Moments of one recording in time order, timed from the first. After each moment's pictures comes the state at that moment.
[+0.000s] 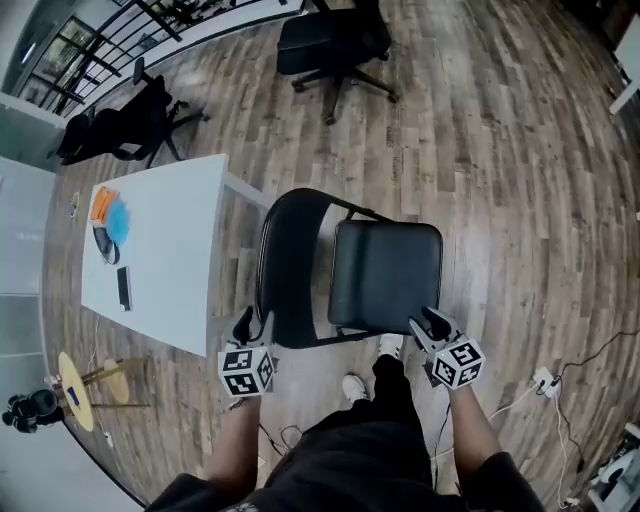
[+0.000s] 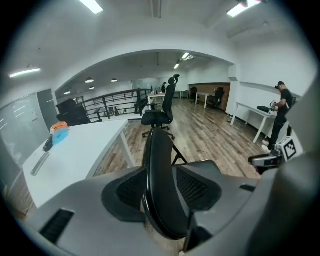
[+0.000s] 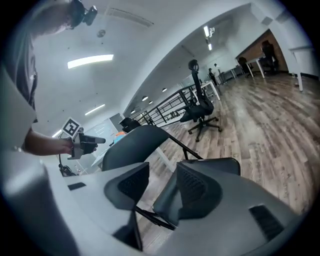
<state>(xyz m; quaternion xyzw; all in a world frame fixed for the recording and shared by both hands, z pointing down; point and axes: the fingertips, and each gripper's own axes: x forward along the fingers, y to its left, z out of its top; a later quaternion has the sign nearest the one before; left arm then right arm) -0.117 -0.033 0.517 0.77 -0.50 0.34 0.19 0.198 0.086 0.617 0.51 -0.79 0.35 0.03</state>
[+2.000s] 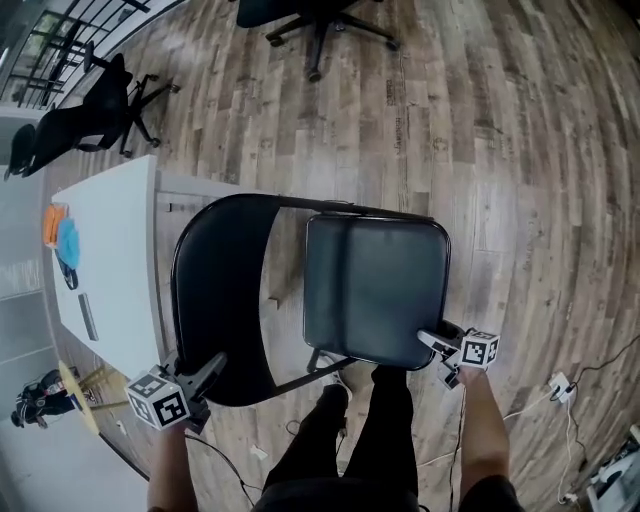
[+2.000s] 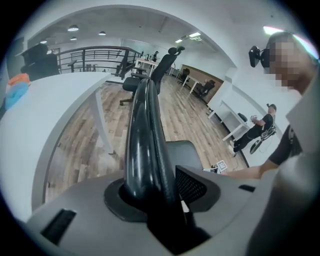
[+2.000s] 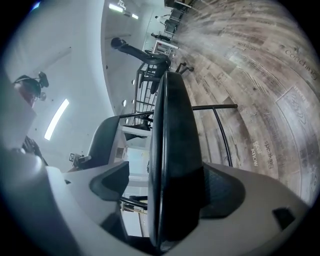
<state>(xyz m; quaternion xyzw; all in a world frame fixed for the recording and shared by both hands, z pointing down) -0.104 -0.100 0.621 0.78 -0.32 0.39 0.37 0.246 0.053 0.919 0.35 -0.66 0.65 -0.11</state>
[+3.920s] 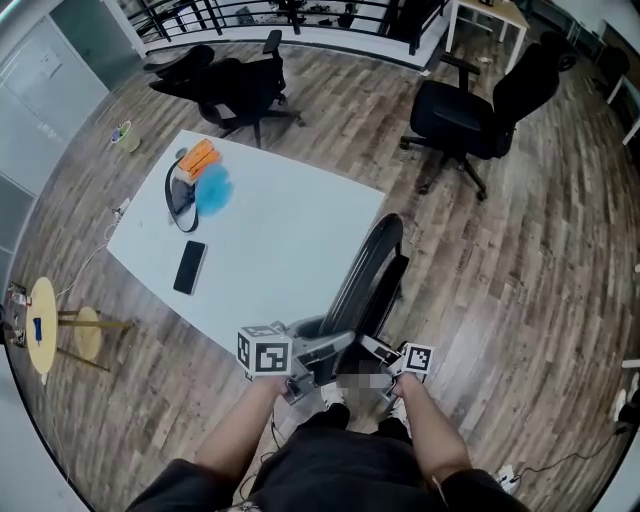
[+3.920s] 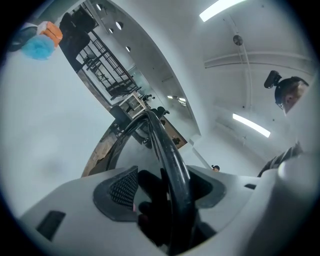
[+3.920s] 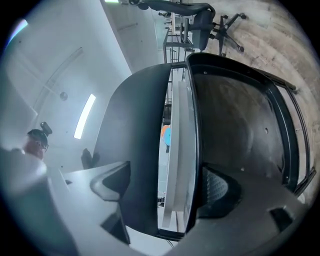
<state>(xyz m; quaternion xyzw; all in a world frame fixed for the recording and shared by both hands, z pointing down) -0.268 -0.130 0.401 0.86 -0.23 0.01 0.46 -0.247 -0.121 0.570 0.15 -0.73 0.63 -0.19</state>
